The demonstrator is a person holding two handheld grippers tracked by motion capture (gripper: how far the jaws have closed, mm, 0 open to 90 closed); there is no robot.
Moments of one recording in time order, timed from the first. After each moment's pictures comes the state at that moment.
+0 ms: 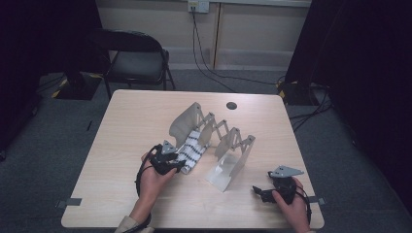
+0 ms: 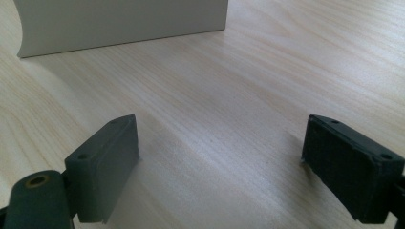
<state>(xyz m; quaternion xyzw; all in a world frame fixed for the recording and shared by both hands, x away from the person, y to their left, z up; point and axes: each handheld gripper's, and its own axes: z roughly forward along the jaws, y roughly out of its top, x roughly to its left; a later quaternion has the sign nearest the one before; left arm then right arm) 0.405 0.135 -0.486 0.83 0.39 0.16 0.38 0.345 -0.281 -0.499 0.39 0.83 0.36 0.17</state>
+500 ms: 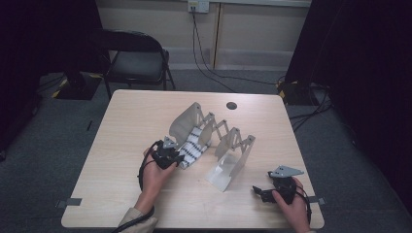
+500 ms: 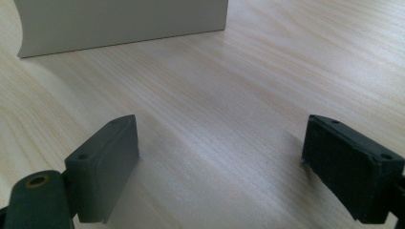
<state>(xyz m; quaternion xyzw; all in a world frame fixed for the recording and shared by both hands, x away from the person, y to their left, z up) 0.426 0.133 -0.488 0.82 0.41 0.15 0.37 0.345 -0.281 -0.499 0.39 0.83 0.36 0.17</state>
